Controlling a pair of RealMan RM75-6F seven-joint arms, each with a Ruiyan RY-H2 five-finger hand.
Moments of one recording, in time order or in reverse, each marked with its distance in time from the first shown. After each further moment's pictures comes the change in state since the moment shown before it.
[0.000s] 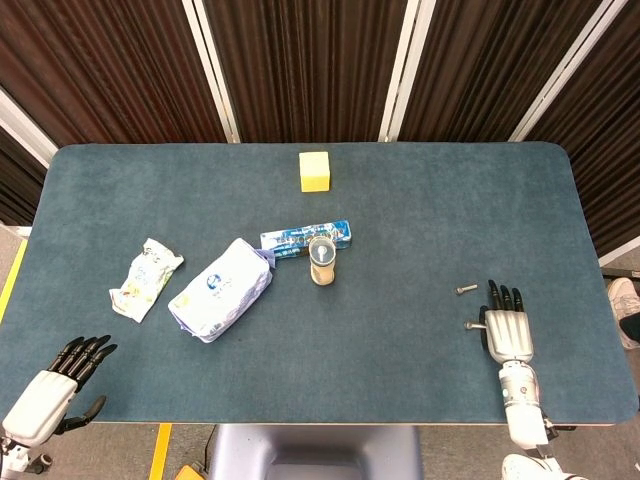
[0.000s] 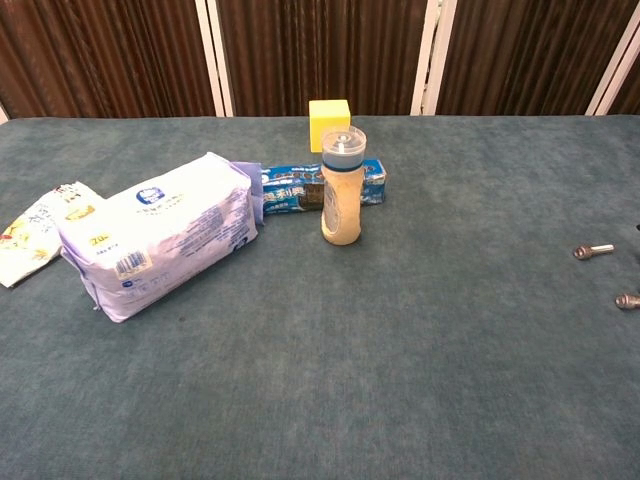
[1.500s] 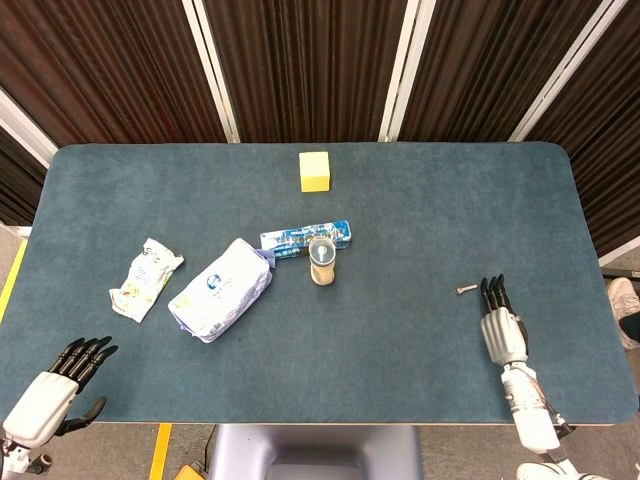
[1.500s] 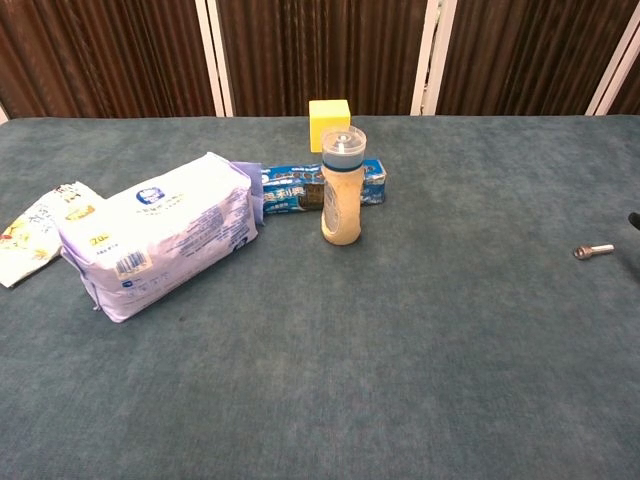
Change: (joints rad) left arm 0.002 0.008 0.006 -0.017 0.005 -0.001 0.018; right arm 0.073 0.080 -0.175 -0.054 -0.024 0.104 -1.064
